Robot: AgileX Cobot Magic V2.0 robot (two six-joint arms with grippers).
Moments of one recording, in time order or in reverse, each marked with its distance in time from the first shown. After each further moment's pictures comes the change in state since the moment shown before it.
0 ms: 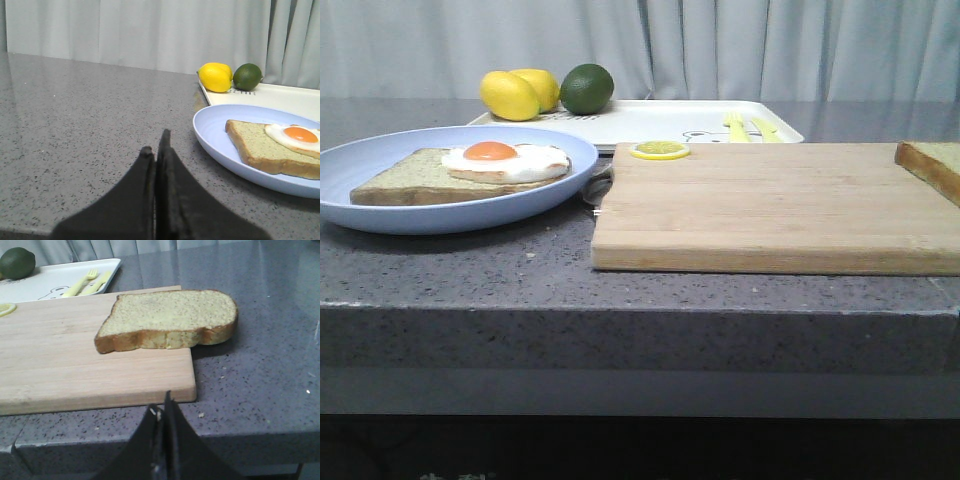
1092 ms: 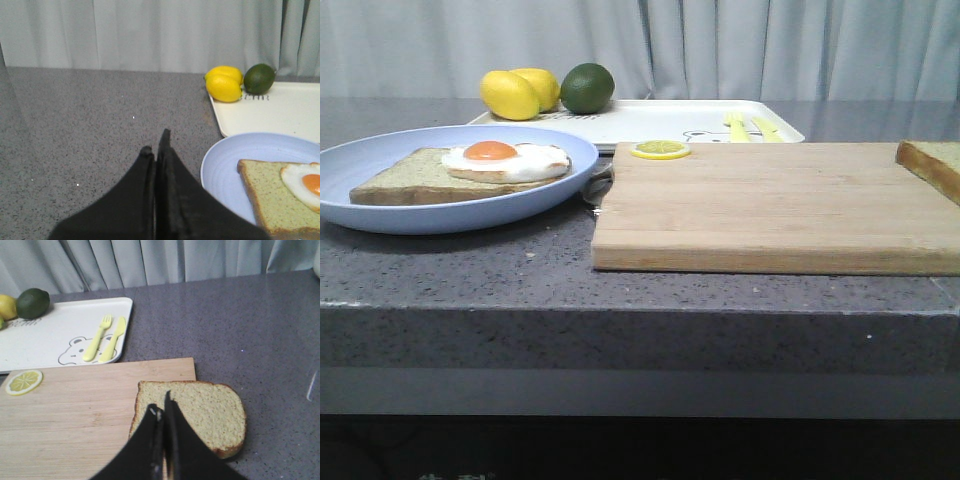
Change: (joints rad) left arm 0.000 0.608 -0.445 0.092 -0.008 0.000; right arm 0.000 0.557 -0.653 -0.001 0.209 0.000
